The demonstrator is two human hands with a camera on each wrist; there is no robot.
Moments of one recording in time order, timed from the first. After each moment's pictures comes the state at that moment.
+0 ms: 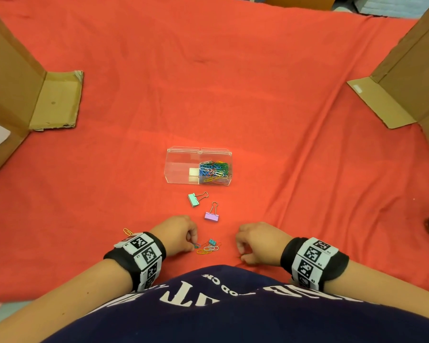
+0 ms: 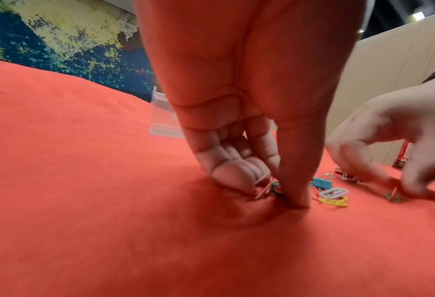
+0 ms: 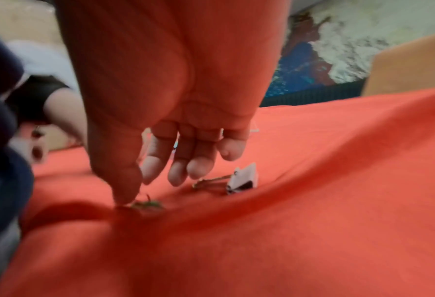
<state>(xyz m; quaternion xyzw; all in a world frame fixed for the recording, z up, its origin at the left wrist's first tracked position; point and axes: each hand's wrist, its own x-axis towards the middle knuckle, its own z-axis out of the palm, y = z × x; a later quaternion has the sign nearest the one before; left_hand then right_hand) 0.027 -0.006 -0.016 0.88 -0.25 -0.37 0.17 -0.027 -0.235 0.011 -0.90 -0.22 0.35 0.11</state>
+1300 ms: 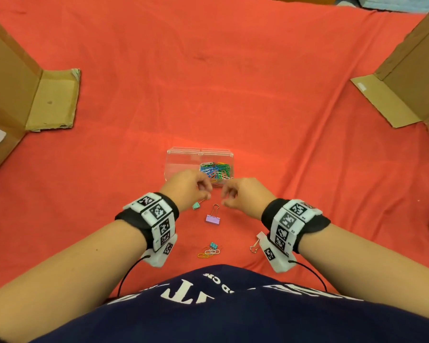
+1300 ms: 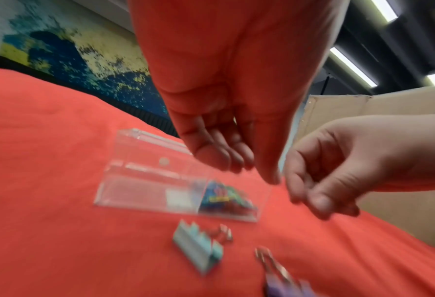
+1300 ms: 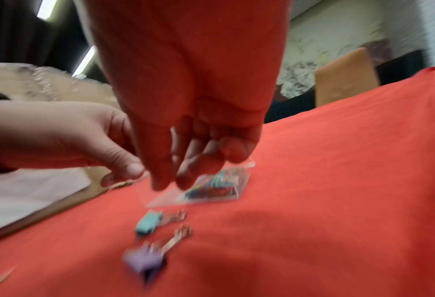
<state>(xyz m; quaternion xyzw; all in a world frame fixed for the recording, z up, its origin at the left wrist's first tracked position) 0.092 -0.039 0.032 0.90 -0.17 -0.23 0.32 0.055 -0.209 0.037 -0.93 -0.04 0.23 0.27</state>
